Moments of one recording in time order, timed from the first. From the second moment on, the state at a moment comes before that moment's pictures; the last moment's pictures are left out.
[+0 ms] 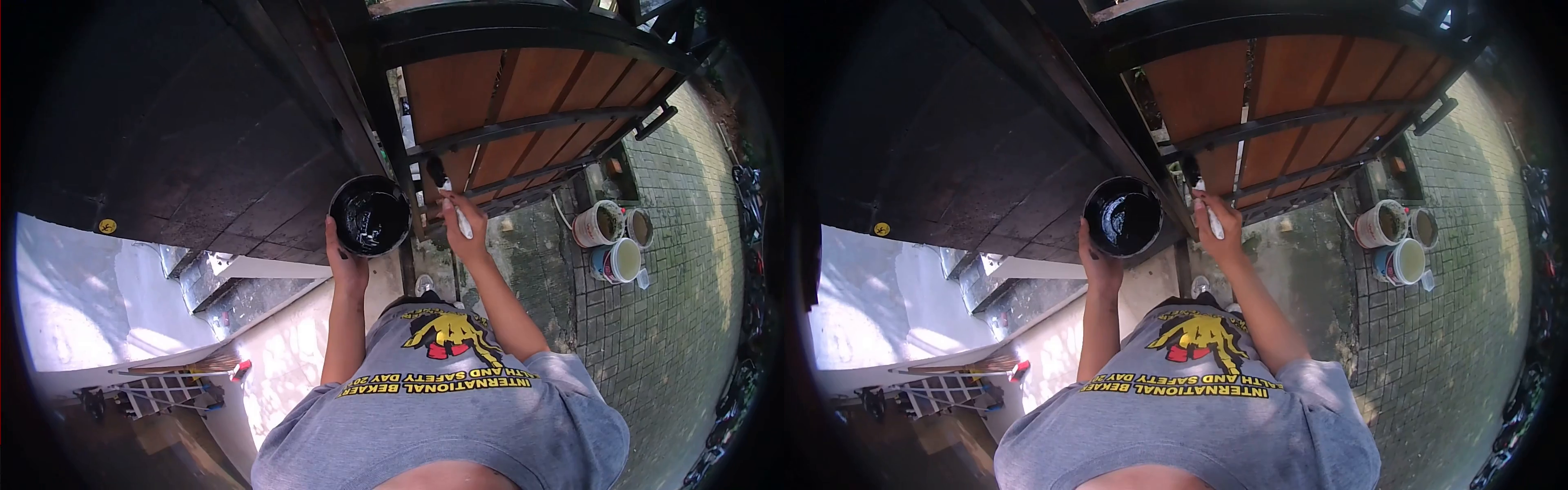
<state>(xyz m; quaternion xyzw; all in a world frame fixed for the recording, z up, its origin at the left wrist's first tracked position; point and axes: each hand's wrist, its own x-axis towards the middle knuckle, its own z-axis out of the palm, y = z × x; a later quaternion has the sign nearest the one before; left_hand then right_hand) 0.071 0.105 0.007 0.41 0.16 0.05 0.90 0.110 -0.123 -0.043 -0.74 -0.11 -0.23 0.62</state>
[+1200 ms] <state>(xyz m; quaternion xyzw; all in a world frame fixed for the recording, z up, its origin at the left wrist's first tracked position) -0.047 0.107 0.000 0.40 0.22 0.11 0.88 0.084 -0.133 0.010 -0.67 -0.13 -0.16 0.72</state>
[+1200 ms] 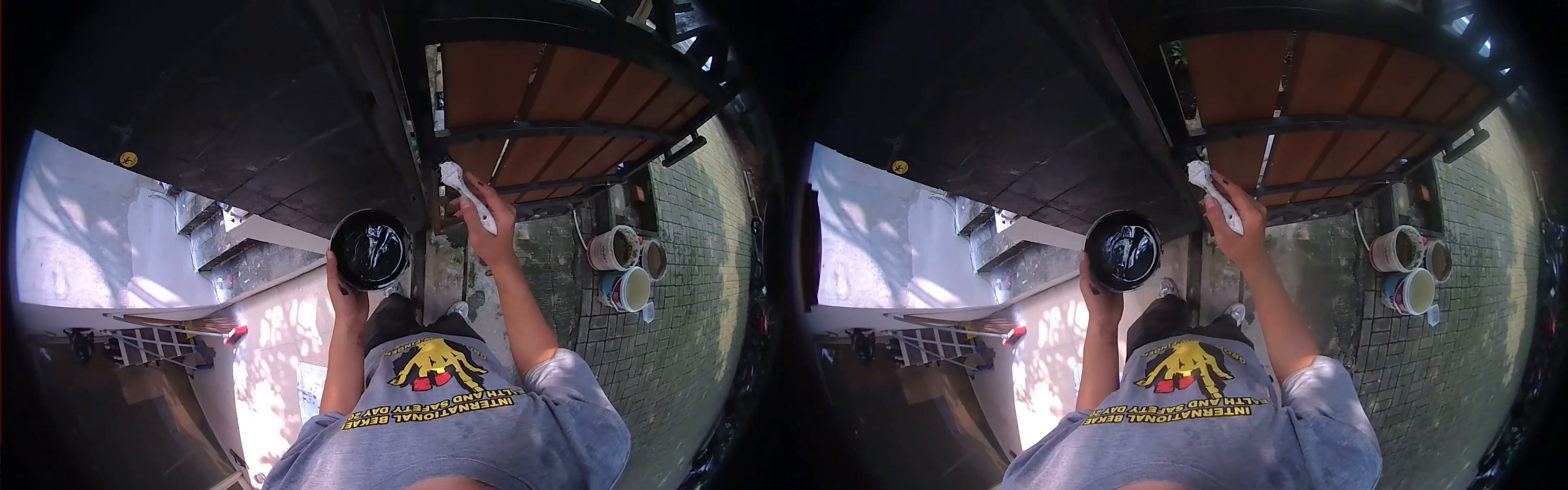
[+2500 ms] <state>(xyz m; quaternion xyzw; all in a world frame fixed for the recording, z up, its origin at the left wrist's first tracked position) -0.060 0.091 0.008 0.44 0.20 0.12 0.87 0.128 -0.113 0.007 -0.72 -0.25 -0.28 0.58</state>
